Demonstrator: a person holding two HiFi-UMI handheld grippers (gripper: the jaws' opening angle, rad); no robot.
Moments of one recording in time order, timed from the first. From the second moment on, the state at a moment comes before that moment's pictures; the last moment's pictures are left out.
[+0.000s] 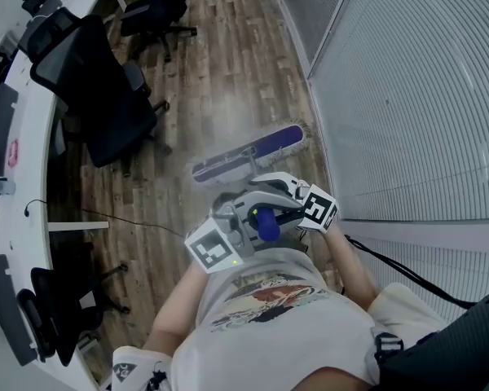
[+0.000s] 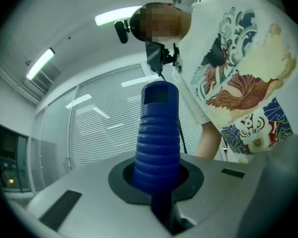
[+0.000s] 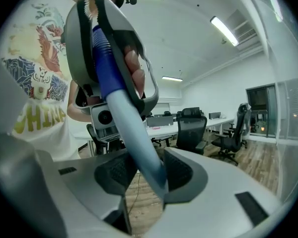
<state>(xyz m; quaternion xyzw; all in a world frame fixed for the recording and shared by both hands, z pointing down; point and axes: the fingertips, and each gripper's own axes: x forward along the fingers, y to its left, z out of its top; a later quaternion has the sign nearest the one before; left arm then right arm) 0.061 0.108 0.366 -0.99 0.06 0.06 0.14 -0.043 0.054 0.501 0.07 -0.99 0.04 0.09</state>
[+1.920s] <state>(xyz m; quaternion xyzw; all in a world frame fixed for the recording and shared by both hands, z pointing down) 0.118 0.173 0.457 -0.98 0.02 -0.01 0.21 -0.003 0.101 0.577 0.06 -0.99 0.05 0.14</state>
